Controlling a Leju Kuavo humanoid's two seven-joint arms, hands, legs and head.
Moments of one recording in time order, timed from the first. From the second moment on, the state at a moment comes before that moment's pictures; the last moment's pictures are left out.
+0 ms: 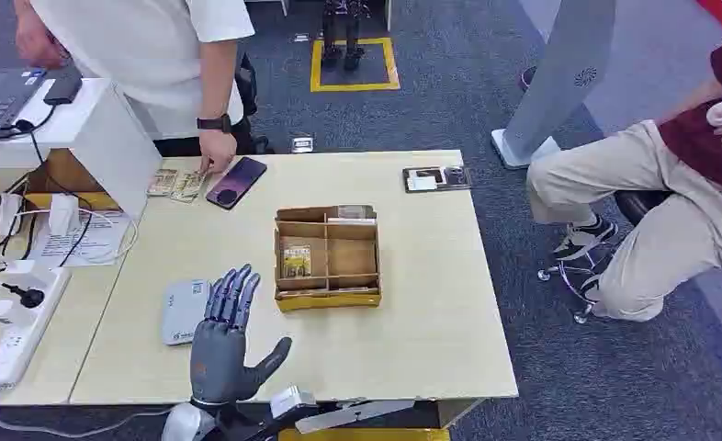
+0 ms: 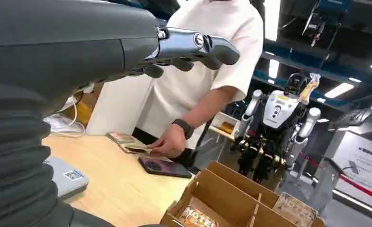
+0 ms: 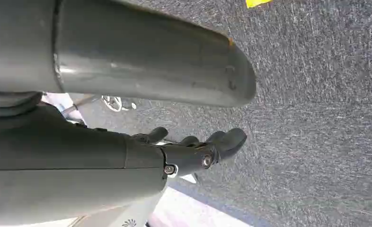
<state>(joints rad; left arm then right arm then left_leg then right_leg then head) 0.09 -0.04 -0.46 -1.51 -1.16 0.70 -0.20 -0.08 0.18 -1.12 -0.22 1.27 -0.61 0.09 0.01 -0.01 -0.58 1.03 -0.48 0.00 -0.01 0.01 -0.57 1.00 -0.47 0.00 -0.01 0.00</state>
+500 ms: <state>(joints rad) 0.06 -0.03 -0.48 -1.51 -1.20 0.70 -0.12 -0.08 0.18 -1.12 -0.22 1.28 -0.62 0.09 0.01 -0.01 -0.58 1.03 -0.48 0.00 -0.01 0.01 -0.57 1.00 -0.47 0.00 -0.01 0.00</state>
